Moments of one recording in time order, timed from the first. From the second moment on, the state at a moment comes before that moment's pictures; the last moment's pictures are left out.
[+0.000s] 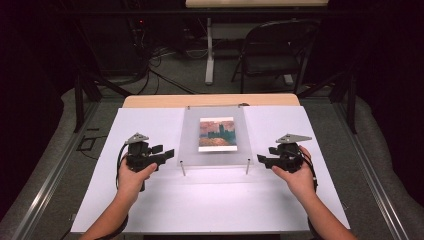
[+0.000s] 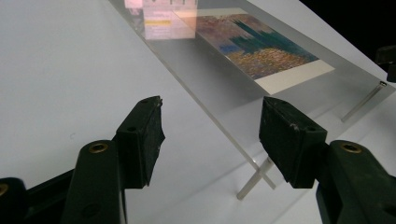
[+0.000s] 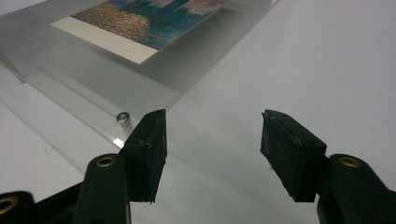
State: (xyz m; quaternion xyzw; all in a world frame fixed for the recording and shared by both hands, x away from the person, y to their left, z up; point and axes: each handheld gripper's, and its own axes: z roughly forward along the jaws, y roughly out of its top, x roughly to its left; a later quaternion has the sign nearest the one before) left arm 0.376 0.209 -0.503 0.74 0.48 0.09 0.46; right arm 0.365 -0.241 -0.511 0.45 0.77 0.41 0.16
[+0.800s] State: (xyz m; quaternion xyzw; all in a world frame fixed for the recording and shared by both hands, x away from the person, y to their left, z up) left arm 0.454 0.169 -0.502 0.75 0.51 0.09 0.41; right arm 0.444 -0.220 -0.502 0.47 0.76 0.42 0.15
